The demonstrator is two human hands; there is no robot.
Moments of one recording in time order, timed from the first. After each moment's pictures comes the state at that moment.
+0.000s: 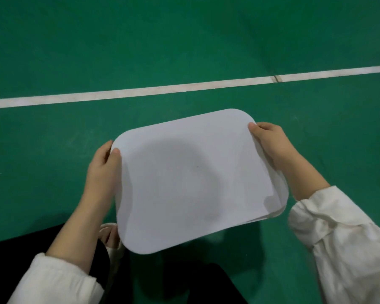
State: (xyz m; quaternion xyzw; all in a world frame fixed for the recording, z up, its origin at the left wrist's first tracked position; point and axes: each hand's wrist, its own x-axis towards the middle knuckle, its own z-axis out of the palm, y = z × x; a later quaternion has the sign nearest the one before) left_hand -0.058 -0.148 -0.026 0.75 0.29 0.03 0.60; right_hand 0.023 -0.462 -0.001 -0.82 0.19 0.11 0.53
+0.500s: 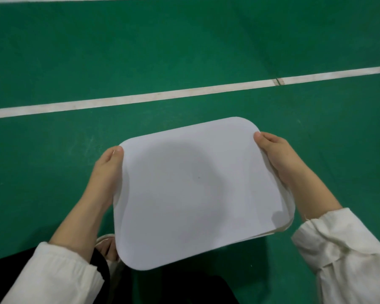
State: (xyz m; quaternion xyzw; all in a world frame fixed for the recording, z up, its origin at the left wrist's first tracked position) left_hand -0.029 -0.144 -0.031 0.74 0.30 -0.03 0.60; right_hand 0.018 -0.475 -0.014 -0.76 0.17 0.14 0.62
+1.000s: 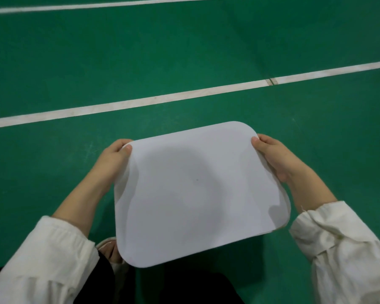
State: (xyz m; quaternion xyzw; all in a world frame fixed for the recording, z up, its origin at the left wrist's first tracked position) left_hand 0.002 -0.136 -0.019 0.81 0.21 -0.11 0.53; right_hand 0.015 -0.478 -0.007 -0.74 0.20 0.19 0.61
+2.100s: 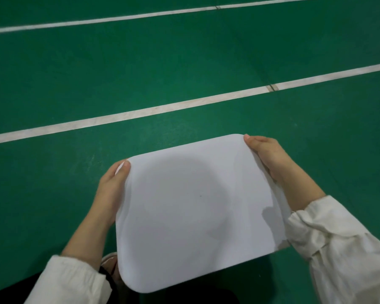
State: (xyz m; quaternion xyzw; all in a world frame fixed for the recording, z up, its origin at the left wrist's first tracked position) left_hand -0.024 -0.146 -0.032 0.69 0.28 -0.06 0.66; right_hand 0.034 -0.462 -0.007 -0.76 0.20 0.13 0.61
